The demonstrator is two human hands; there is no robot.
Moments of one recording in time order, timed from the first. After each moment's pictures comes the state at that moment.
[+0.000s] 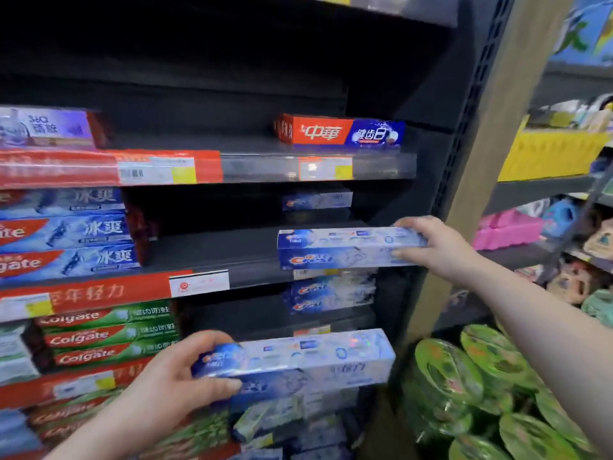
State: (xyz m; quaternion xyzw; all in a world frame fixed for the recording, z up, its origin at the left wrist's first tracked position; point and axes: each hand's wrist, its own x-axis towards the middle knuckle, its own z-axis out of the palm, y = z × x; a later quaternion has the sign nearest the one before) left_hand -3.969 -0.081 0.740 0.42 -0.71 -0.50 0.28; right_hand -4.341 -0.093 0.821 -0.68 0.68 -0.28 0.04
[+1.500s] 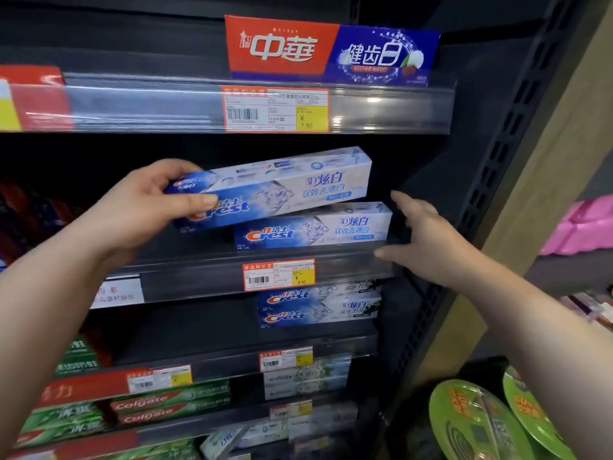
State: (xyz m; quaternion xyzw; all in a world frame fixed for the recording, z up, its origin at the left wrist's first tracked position) left_hand -4.094 -0.268 0.789 0.41 -0.69 -0.37 0.47; right_hand -4.401 -0.203 0.764 -0.66 0.69 -0.29 0.12
